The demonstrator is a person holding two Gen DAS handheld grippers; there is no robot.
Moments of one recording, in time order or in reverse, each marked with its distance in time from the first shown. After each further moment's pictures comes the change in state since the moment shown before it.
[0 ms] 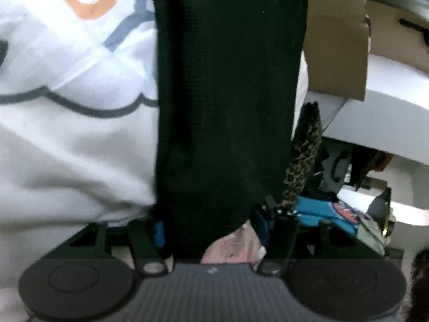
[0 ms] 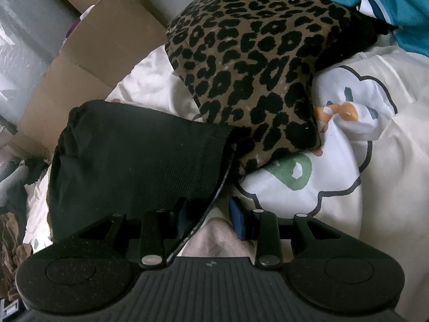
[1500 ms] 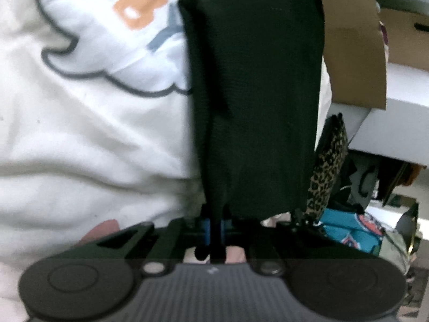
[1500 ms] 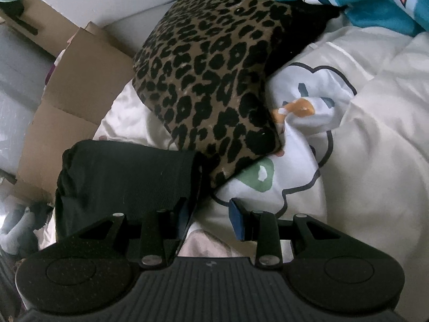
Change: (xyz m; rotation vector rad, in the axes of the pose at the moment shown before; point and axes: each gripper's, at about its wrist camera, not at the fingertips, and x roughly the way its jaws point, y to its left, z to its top) left arm -0.025 -0.014 -0.024 -0.022 -0.084 0.189; right arm -0.017 -0.026 0.001 0.204 -0.072 0.003
